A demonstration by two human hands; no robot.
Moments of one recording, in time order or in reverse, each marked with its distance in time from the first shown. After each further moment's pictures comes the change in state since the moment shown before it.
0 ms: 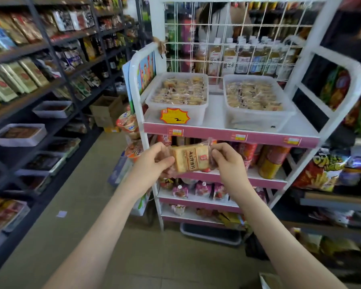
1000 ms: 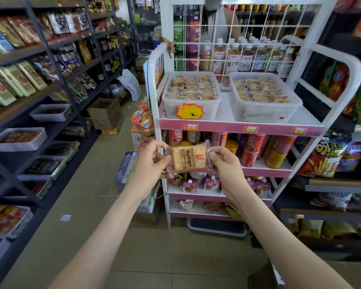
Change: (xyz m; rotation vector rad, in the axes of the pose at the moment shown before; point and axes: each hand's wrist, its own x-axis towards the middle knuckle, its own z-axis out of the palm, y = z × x) left_hand -0.034 -0.034 -0.061 -0.129 0.037 0.021; right_hand -0.048 -0.010 0.072 0.201 0.000 0.084
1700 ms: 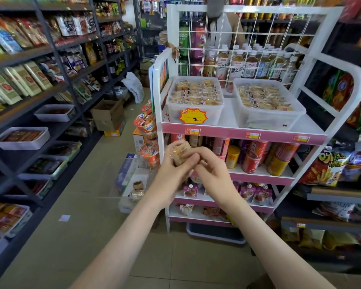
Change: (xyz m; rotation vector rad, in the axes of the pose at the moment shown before) left_hand -0.007 0.015 0.039 -0.627 -0.150 -0.105; right_hand -0.027 -0.030 0.026 -0.198 -0.285 -0.474
